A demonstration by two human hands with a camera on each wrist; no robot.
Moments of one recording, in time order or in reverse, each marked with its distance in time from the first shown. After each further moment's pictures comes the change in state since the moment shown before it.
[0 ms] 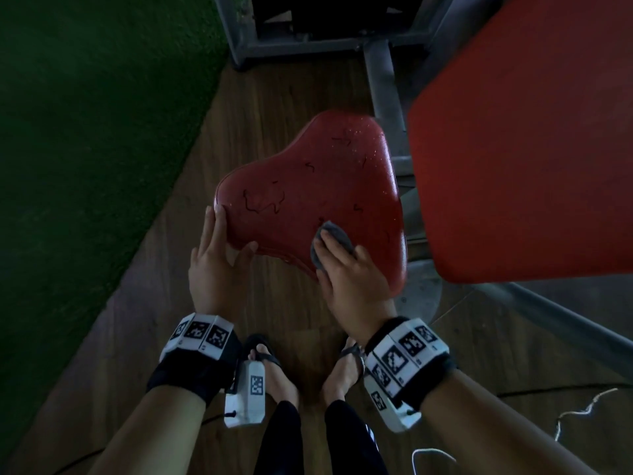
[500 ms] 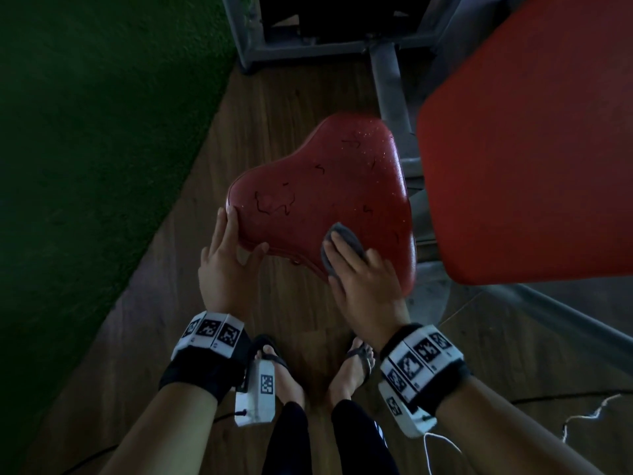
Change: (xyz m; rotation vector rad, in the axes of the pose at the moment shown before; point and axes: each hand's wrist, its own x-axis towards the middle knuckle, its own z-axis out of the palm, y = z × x) left_hand 0.001 0.000 -0.003 0.037 -0.010 0.013; right_hand -0.008 0.003 -0.004 -0.134 -0.011 -0.001
